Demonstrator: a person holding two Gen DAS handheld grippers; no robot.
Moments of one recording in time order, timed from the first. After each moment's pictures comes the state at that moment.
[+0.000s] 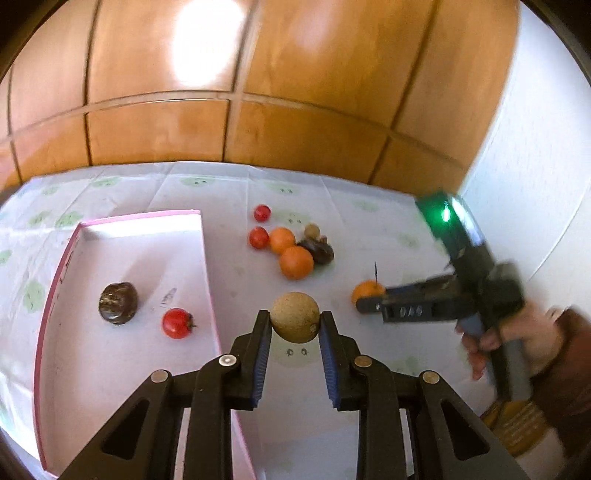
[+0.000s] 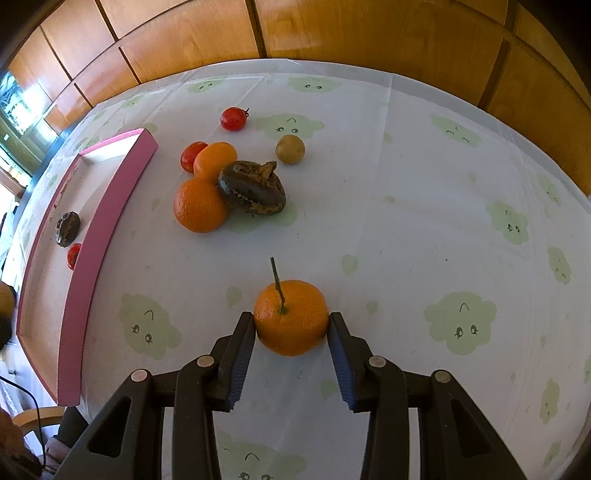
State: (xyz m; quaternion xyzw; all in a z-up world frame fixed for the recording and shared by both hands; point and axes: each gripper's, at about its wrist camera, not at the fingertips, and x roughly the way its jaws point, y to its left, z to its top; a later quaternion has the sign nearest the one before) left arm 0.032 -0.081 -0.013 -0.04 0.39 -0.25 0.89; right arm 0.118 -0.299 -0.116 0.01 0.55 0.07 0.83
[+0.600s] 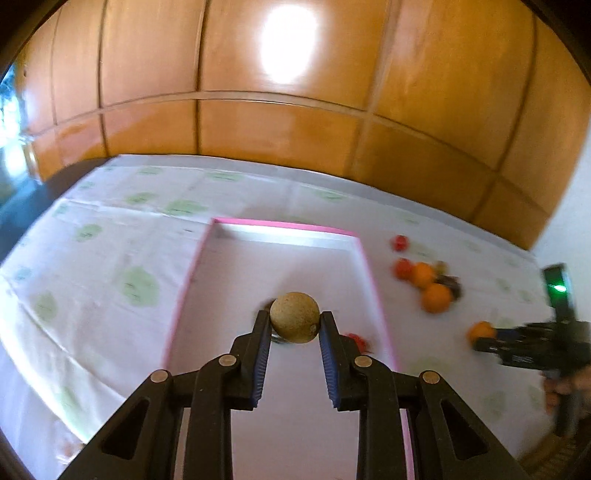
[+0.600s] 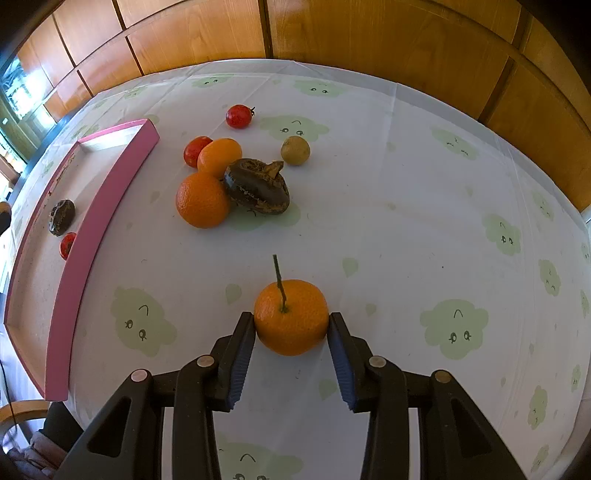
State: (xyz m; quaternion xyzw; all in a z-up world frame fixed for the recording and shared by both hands) left arm 0.074 0.018 -0.023 -0.04 0.39 -0.07 0.92; right arm 0.117 -0.292 -0.117 -0.03 0.55 0.06 0.84
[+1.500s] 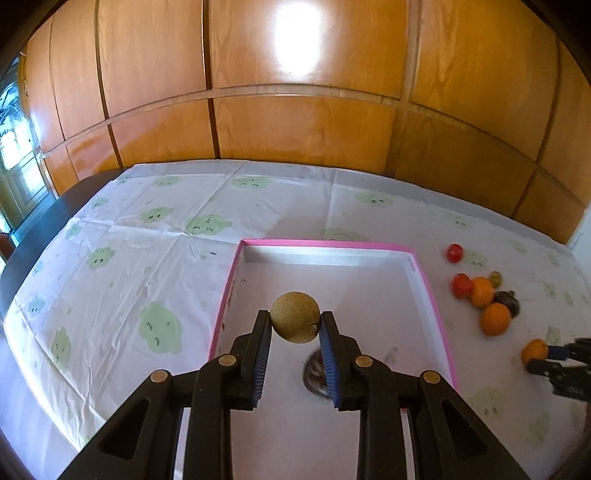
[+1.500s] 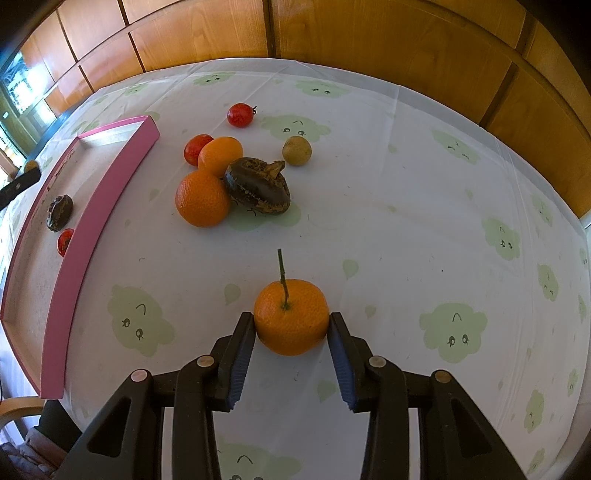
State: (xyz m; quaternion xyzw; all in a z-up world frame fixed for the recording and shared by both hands) left arm 0.138 0.026 -0.041 0.00 0.40 -0.03 0.92; right arm 0.116 -0.289 -0.117 -0.04 0.54 0.06 0.84
